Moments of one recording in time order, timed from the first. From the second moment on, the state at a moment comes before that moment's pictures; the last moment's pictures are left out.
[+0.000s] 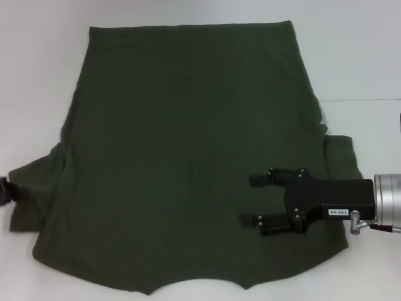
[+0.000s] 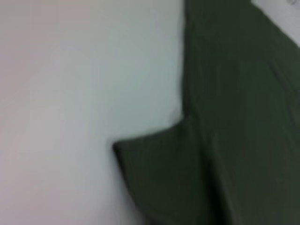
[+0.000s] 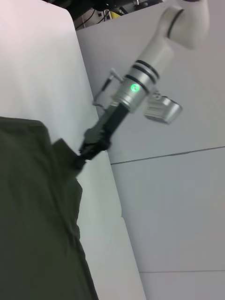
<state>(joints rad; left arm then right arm) -0.62 -1.94 0.15 0.61 2.62 1.25 -2.29 0.64 2.02 -0.85 -0.48 -1.88 -1.50 1.25</state>
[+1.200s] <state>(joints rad) -0.94 -1.83 0.41 0.70 2.77 1.49 -2.66 0.63 2.02 -0.84 -0.48 -1.88 -1.49 1.25</state>
